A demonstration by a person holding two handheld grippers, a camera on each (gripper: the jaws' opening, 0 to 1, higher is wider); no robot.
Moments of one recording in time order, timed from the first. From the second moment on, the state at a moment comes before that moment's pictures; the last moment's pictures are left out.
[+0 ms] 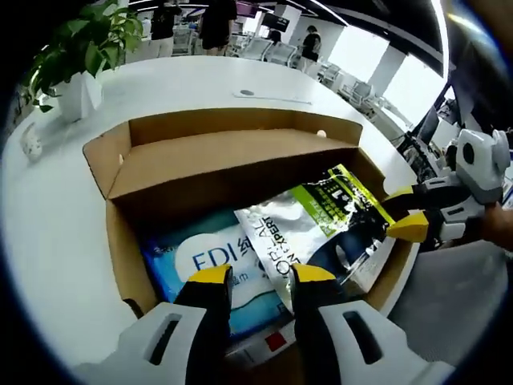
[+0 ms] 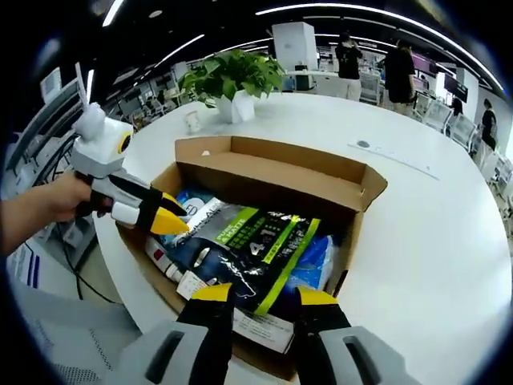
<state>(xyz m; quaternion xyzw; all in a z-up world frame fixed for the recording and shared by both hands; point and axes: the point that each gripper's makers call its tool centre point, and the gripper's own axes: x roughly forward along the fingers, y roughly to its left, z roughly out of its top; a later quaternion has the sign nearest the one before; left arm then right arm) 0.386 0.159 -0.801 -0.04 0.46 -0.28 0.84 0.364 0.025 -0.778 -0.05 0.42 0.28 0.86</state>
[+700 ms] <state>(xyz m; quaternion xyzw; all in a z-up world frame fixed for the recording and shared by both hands) 0.381 0.154 -0.805 -0.09 0.47 -0.28 0.83 0.366 0.029 -0.780 0.01 0.43 0.28 0.86</state>
